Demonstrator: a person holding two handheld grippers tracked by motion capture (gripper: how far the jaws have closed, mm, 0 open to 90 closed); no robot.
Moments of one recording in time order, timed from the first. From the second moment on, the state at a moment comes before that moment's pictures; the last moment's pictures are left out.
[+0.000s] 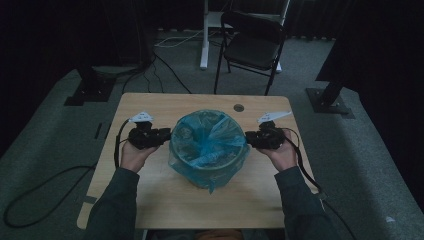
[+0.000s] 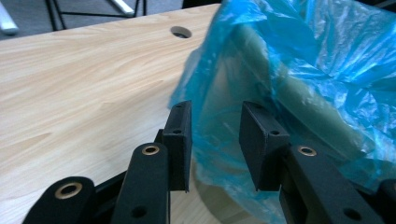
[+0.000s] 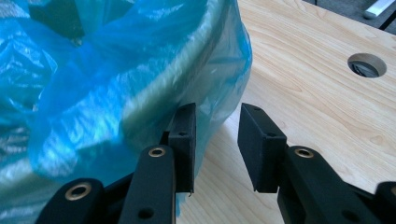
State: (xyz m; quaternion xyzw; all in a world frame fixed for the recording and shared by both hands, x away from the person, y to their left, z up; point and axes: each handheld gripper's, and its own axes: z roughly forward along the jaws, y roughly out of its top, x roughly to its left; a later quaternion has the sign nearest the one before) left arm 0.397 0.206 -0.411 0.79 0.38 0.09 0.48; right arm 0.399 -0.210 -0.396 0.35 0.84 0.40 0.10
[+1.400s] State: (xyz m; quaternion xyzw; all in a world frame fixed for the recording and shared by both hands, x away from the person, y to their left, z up) left arm 0.394 0.145 -0.338 0.81 0.27 0.11 0.51; right arm 0.383 -0.228 -0.400 0.35 0.83 0.43 0.09
